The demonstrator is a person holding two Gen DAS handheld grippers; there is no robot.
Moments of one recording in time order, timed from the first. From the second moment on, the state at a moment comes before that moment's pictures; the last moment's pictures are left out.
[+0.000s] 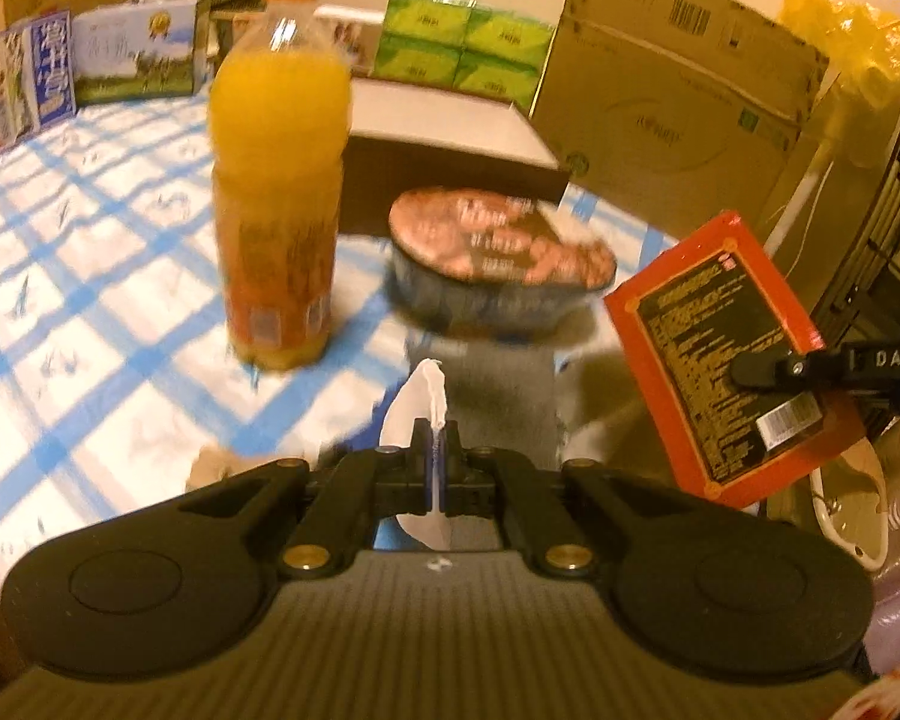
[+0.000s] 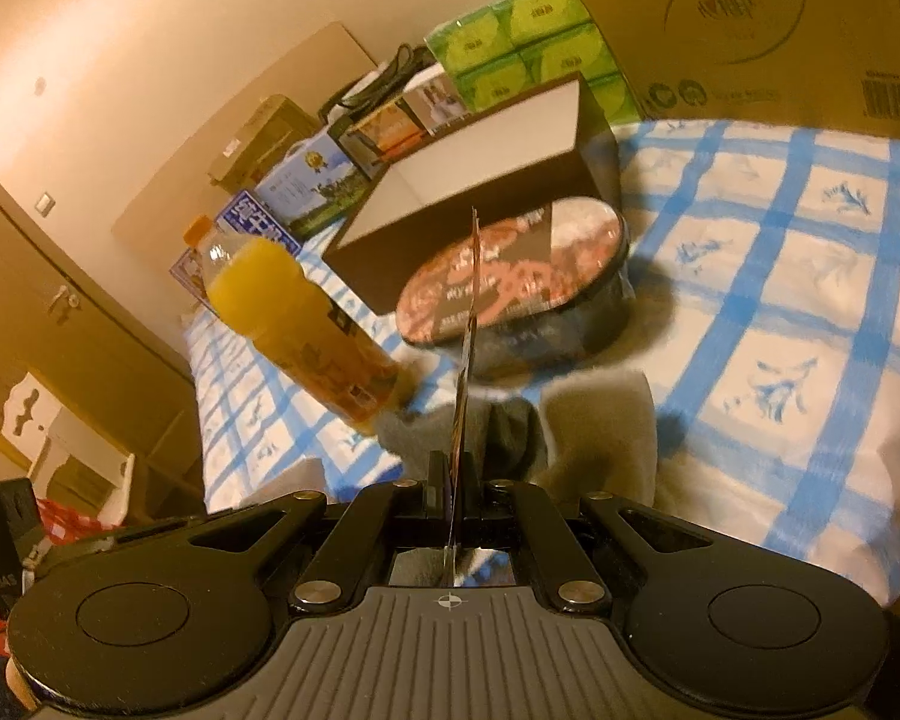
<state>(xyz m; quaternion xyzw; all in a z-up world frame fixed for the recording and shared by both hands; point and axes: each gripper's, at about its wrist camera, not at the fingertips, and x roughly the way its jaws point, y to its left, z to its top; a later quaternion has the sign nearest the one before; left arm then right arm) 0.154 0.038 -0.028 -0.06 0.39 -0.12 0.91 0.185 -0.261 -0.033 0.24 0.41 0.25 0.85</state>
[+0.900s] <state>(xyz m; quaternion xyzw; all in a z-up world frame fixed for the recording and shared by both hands) 0.318 -0.032 0.040 -0.03 0.29 -0.13 0.95 0.322 -0.281 0.003 0.25 0.34 0.26 0.87</state>
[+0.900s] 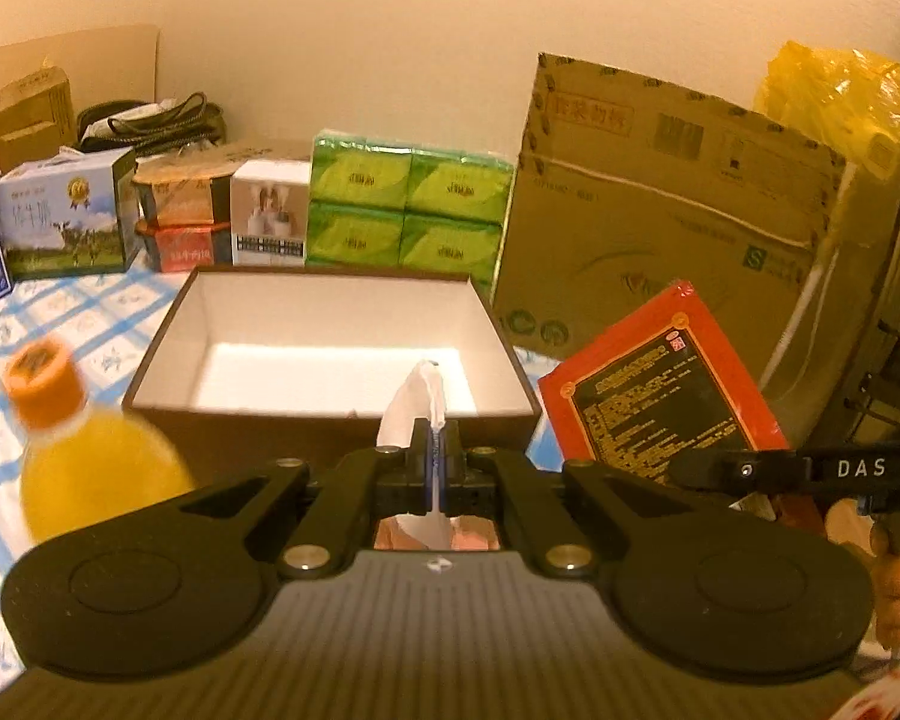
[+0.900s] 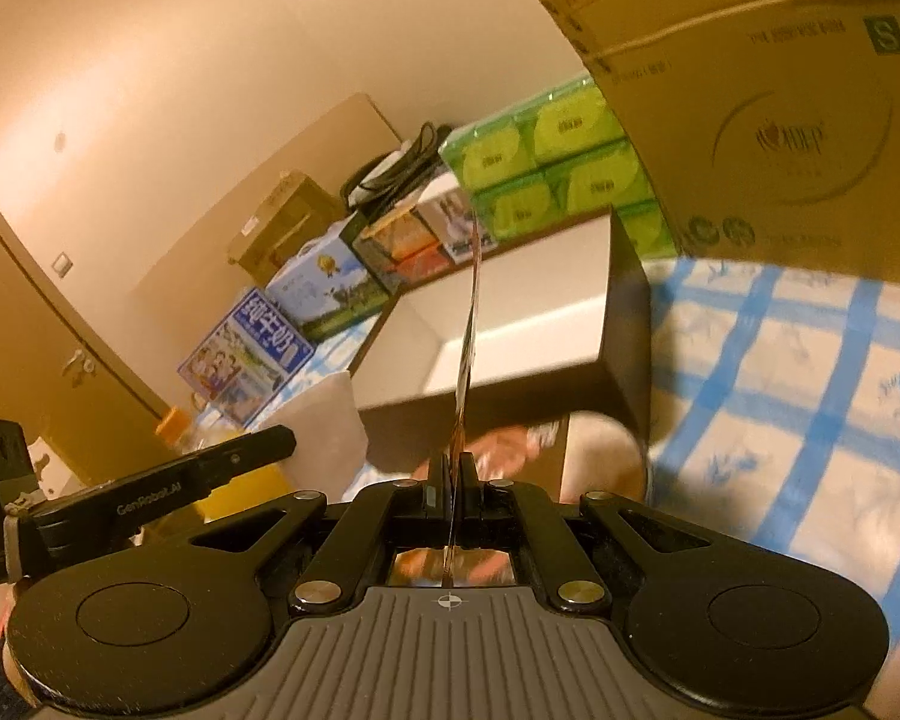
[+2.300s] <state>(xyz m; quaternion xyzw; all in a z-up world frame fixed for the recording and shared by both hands) 0.527 -0.033 -0.001 -0.06 0.36 0.05 0.93 0.546 -0.245 -0.048 0.28 0.35 0.23 0.86</state>
